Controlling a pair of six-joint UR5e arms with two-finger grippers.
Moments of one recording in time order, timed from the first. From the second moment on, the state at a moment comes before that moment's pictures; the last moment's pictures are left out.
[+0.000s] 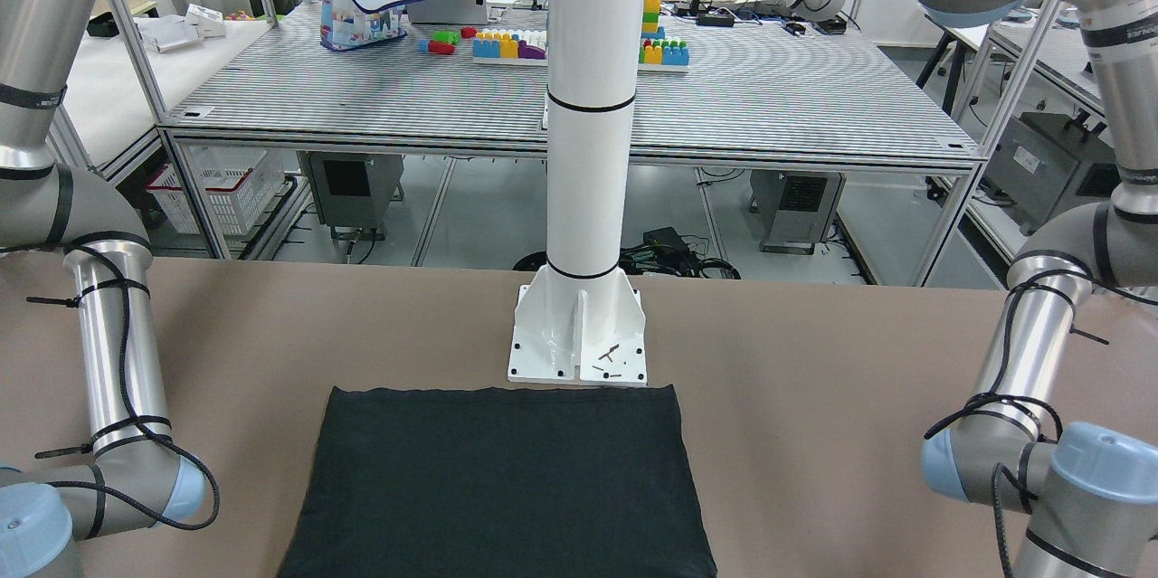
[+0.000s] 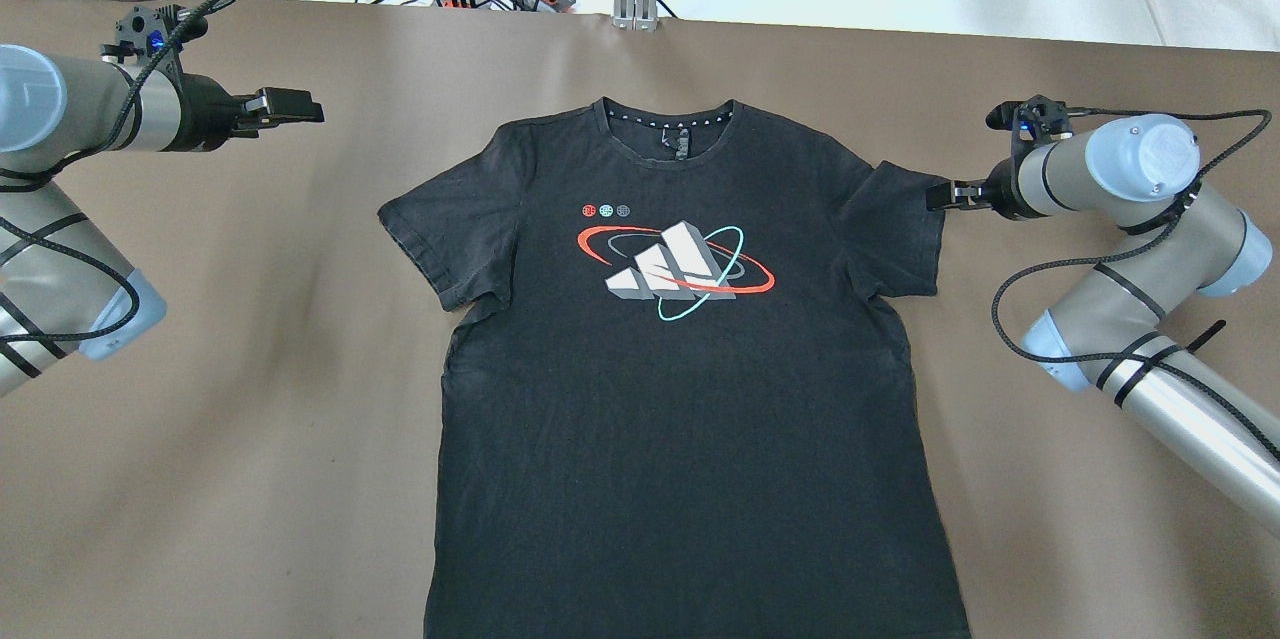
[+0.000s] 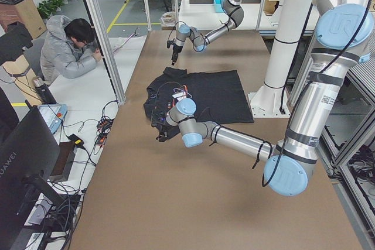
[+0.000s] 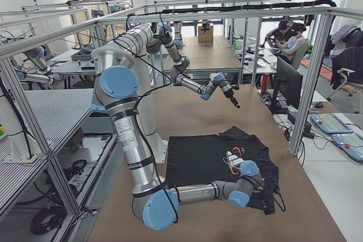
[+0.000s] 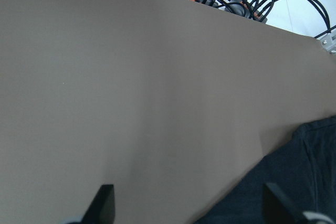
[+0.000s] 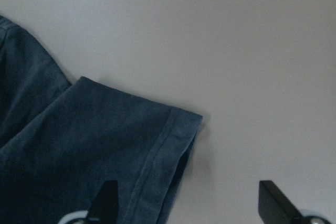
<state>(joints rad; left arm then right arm) -1.00 -1.94 -1.48 -2.46 -1.86 -1.22 0.99 -1.15 1.22 -0.75 1.93 0.87</state>
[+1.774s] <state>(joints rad) -1.00 -1.94 -1.48 -2.46 -1.85 -1.21 0.91 -1.15 1.24 -0.73 1.84 0.93</state>
